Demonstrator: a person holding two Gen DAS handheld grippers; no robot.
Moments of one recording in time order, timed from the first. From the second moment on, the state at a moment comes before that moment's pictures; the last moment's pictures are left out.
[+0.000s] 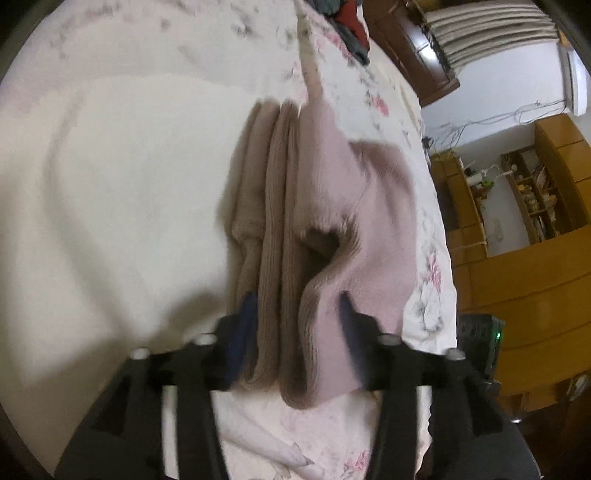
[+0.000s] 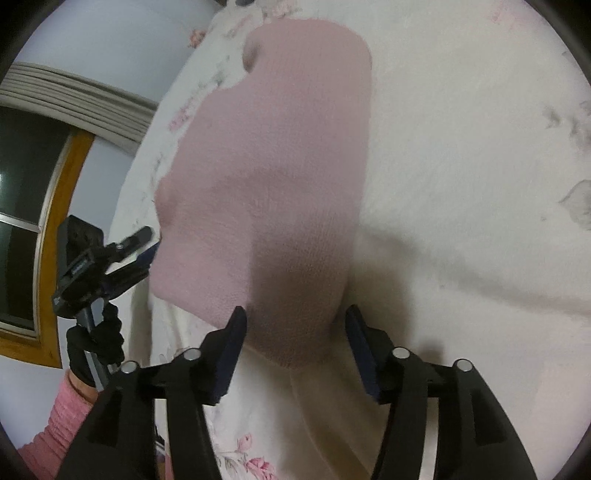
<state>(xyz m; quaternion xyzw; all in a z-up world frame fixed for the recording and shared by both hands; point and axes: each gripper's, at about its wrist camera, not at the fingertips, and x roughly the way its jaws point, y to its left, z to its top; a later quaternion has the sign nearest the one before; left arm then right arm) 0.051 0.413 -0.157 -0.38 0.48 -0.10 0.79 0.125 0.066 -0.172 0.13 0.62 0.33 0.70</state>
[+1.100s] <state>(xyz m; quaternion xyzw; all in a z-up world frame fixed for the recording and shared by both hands) 0.110 0.403 -0.136 -0.30 0.49 -0.06 0.82 0.137 0.056 -0.155 0.15 0.60 0.33 0.72</state>
